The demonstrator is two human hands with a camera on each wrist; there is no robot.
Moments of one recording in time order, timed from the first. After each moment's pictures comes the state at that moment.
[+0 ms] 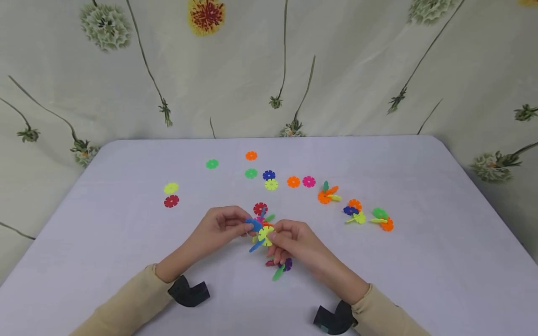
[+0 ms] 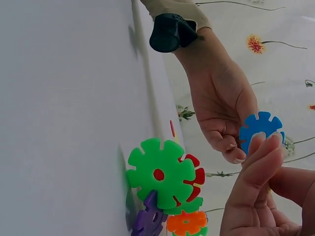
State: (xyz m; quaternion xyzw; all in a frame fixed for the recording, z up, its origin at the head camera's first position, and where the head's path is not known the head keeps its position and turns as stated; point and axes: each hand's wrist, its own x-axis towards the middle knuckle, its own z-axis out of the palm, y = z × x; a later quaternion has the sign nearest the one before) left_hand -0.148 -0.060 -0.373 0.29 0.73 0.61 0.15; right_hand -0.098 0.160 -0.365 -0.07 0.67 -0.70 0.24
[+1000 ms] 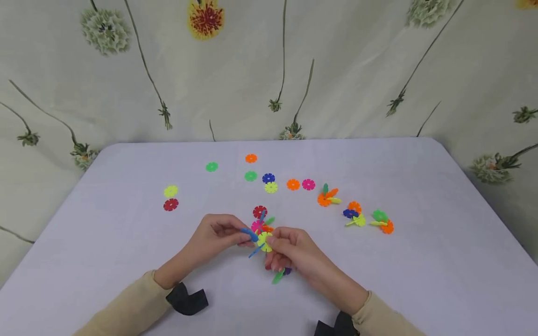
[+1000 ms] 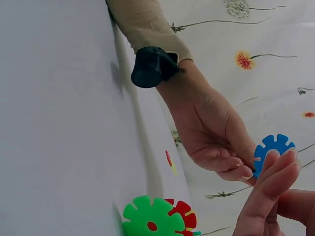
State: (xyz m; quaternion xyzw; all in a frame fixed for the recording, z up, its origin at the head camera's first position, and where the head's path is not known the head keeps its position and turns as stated) left_hand -0.142 -0.065 -0.376 0.33 0.66 0.66 0.15; right_hand -0.089 0.156 -0.361 -0.06 0.59 -0.76 0.26
